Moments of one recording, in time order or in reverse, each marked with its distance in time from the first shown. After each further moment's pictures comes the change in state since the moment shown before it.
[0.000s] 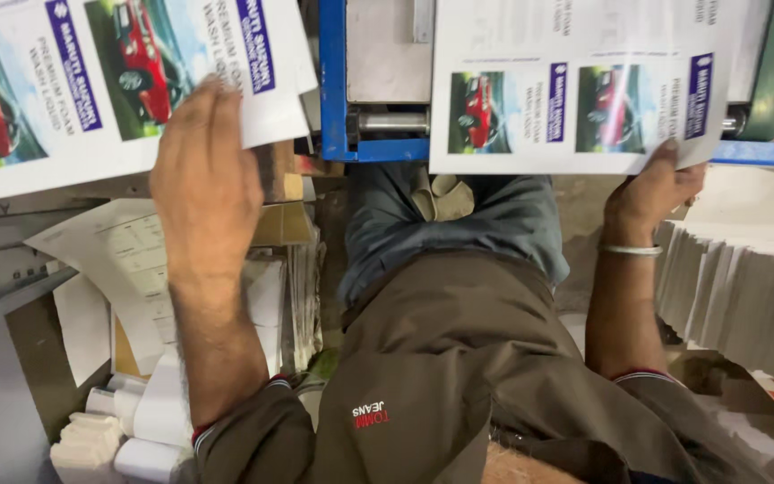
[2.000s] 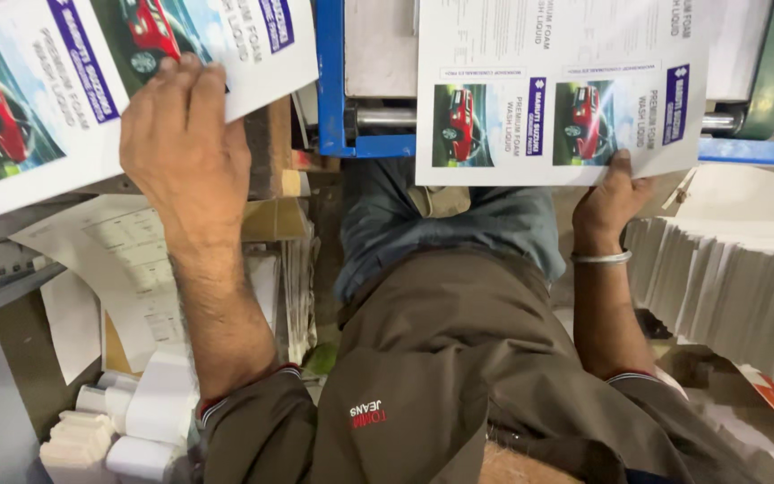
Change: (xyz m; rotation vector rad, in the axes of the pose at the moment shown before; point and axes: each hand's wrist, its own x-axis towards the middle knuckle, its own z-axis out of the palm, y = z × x) left_hand 0.013 -0.016 0.028 0.017 0.153 -0.050; right_hand -0.039 0.011 0.014 0.077 -0.142 0.149
